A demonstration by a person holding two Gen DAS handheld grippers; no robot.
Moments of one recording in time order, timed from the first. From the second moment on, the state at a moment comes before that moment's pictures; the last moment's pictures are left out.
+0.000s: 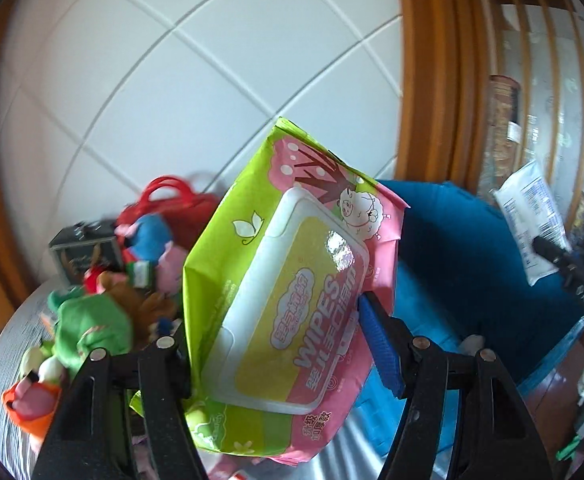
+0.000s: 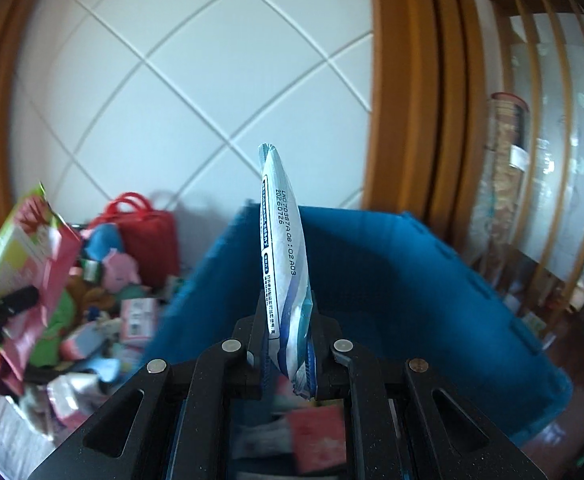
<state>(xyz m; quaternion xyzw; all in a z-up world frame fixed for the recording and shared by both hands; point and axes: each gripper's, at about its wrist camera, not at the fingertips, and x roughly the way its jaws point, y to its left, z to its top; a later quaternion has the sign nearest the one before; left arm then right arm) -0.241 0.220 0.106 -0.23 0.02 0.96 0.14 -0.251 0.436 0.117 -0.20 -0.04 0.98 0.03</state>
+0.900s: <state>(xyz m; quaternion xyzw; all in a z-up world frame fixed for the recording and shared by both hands) -0.382 0.485 0.092 -0.40 0.11 0.89 0.18 -0.366 0.591 0.080 -0.41 0.02 0.91 0.02</state>
